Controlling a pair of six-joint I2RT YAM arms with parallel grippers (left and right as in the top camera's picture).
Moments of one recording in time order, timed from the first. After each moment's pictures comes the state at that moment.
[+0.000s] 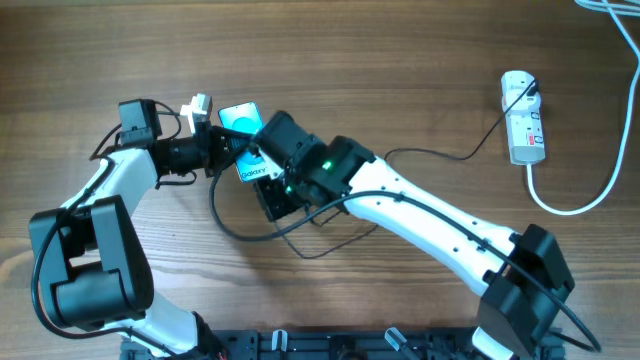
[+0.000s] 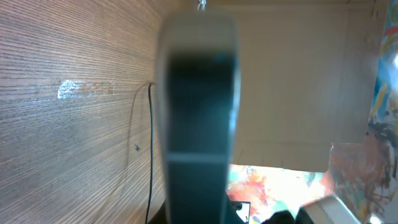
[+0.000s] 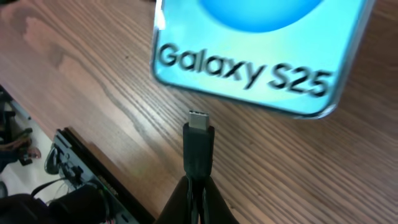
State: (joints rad) left arm 0.20 1.78 0.96 -0.37 1.38 -0.34; right arm 0.89 1.82 1.53 -0.82 -0.28 0.45
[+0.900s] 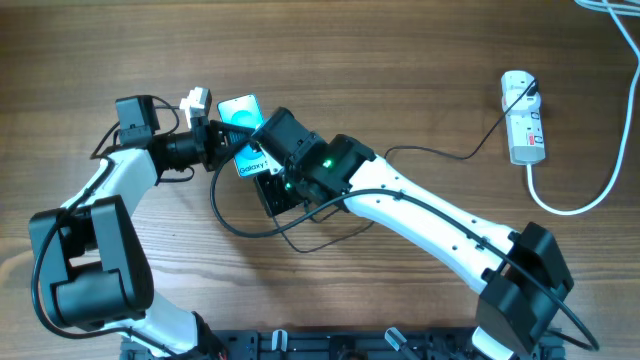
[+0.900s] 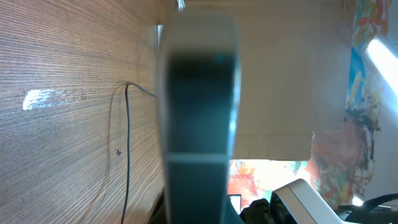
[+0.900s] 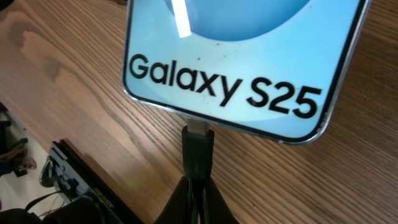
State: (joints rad) left arm 0.20 1.78 0.96 -0.27 1.46 -0.42; right arm 0.89 1.82 1.53 -0.80 -0.25 0.46
